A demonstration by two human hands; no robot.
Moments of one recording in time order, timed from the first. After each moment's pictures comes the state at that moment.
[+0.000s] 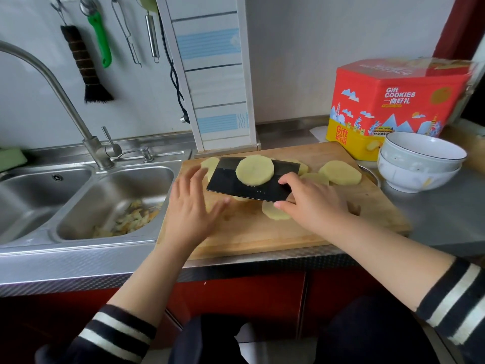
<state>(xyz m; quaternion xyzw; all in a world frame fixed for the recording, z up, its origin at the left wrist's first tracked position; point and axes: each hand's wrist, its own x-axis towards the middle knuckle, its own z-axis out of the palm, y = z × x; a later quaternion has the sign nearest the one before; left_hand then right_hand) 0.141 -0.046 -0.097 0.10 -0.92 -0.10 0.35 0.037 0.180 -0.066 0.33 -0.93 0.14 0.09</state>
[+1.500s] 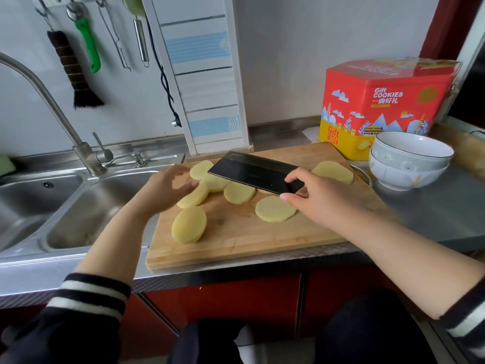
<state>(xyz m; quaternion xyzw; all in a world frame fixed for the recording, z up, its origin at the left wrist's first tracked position) 0.118 -0.114 -0.050 0.16 -0.96 -0.22 0.11 0.032 0.210 -0.051 0.30 -0.93 0.20 0.04</state>
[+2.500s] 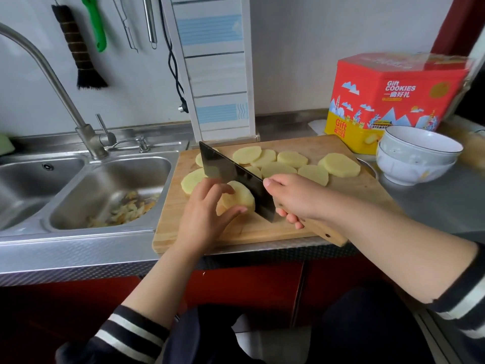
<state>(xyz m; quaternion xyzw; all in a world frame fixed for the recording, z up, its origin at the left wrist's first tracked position) 0.147 -0.031 -0.123 -0.02 -0.90 -0.19 0.40 0.078 0.165 -0.028 0.27 -0.86 0.37 -0.24</state>
